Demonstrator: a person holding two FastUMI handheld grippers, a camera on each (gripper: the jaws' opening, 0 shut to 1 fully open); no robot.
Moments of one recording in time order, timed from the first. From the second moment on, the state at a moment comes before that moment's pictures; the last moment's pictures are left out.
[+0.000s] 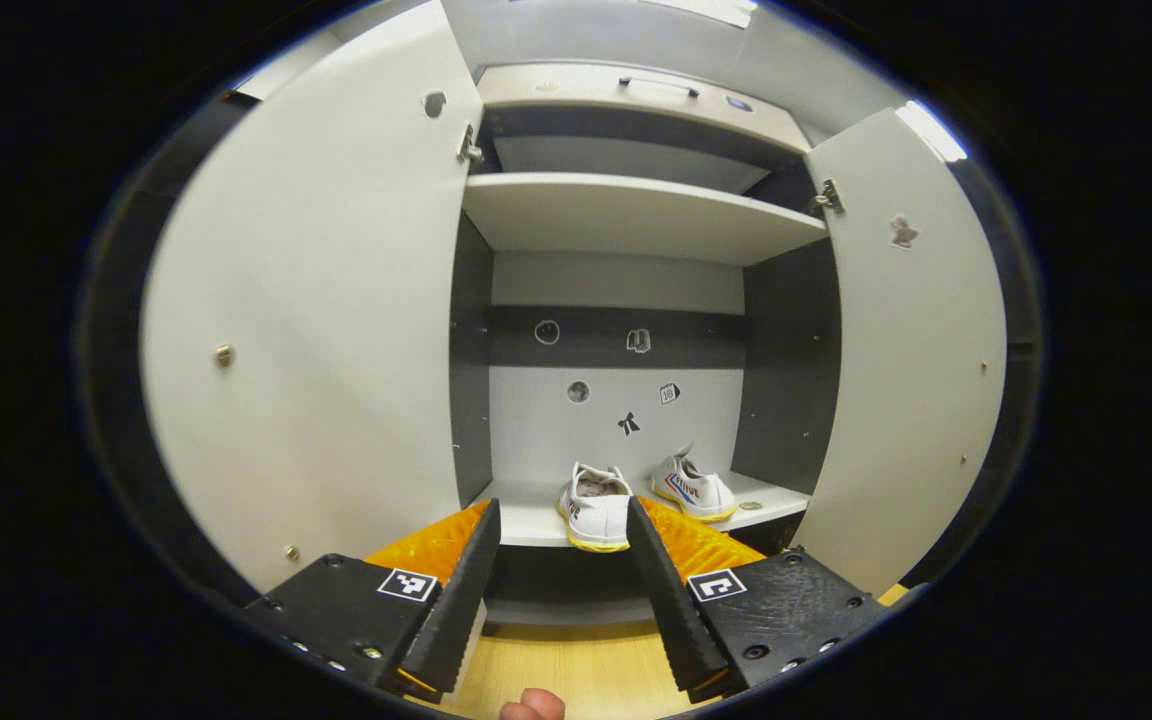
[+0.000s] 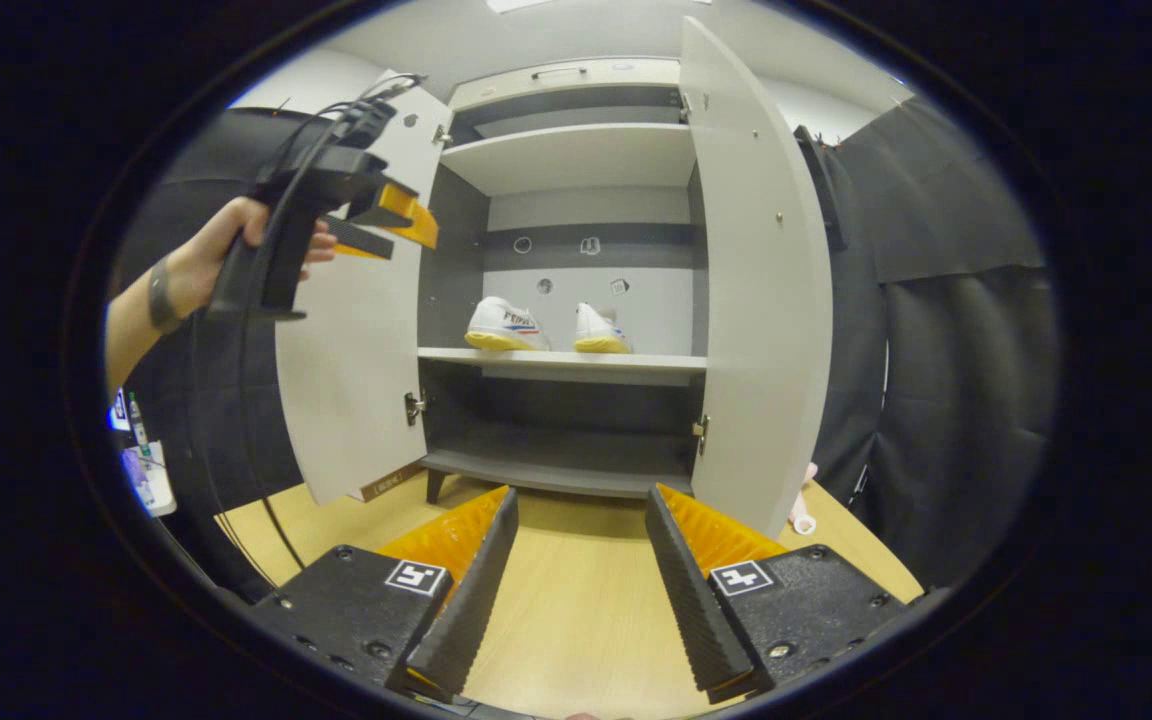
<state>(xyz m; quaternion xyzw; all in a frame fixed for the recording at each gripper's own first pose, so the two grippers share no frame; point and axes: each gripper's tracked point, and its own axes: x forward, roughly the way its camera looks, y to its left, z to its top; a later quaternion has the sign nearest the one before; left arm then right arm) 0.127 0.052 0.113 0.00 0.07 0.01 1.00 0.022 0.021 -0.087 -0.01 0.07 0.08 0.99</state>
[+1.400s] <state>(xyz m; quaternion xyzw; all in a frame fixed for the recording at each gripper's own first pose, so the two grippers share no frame) -0.059 -0.009 -0.030 0.00 0.08 0.03 1.00 -0.034 -0.106 0.032 0.01 -0.02 -0.03 1.00</state>
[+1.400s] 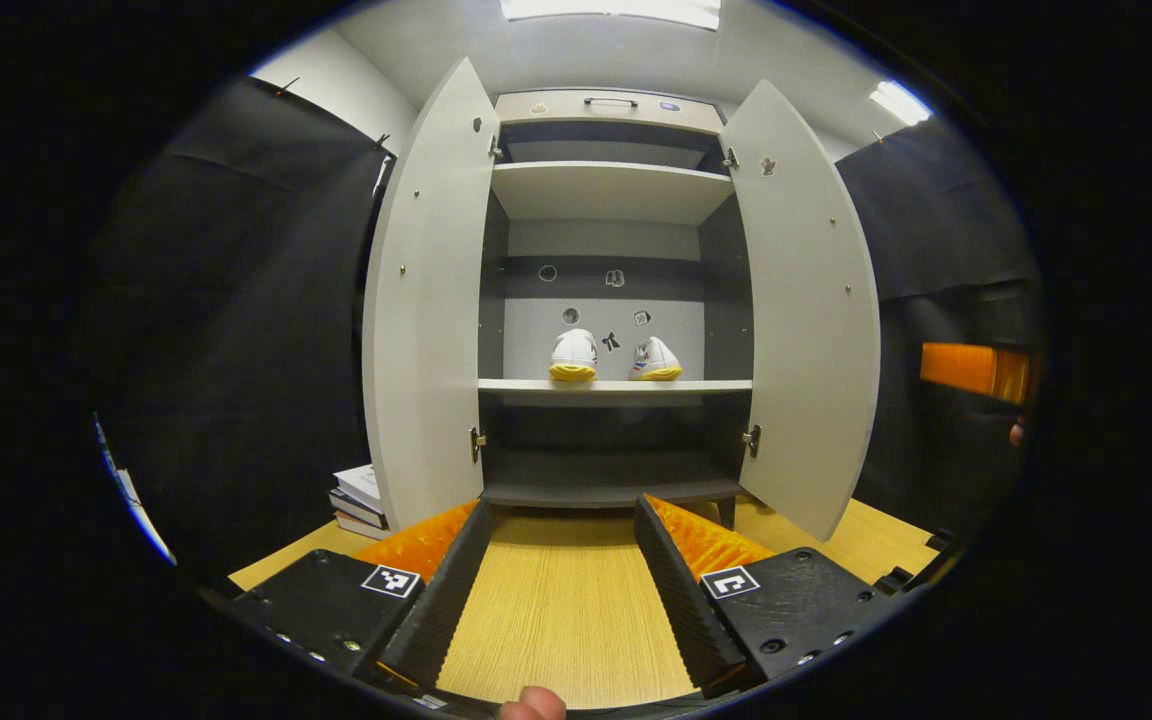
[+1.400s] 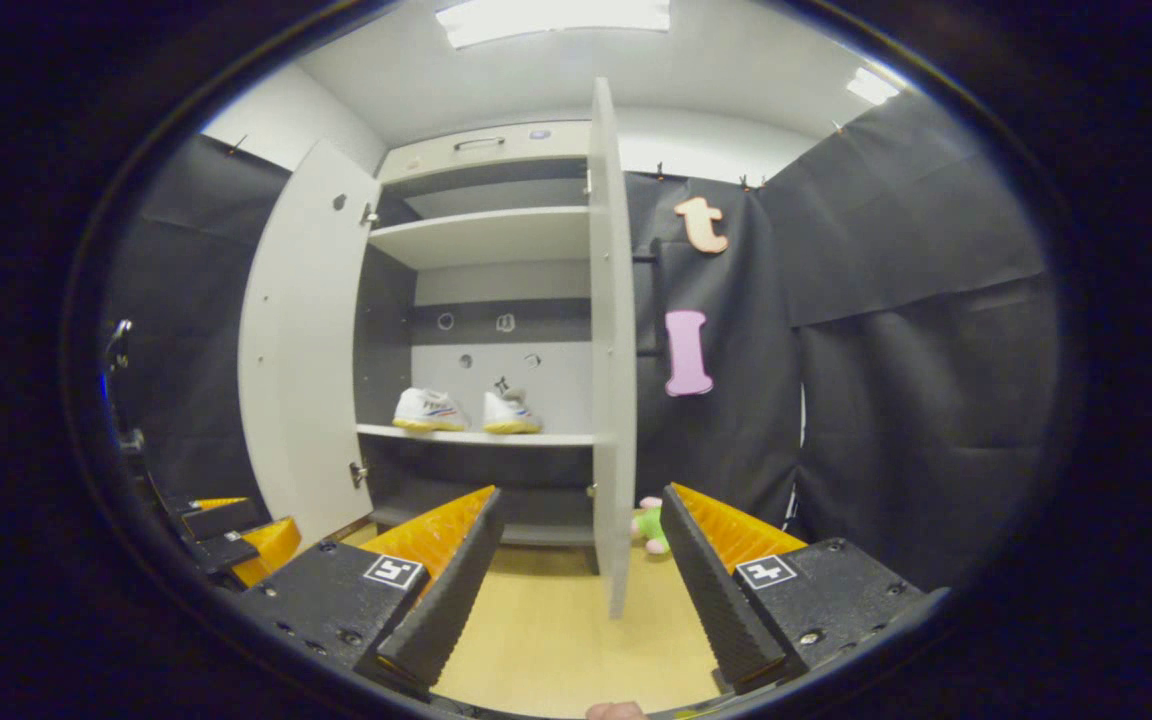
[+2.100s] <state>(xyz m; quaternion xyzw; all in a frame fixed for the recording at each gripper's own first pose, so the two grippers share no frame) -0.059 -0.017 -0.040 0.01 0.09 0.02 1.00 0.063 -0.225 0.156 0.02 -0.09 -0.12 0.99</state>
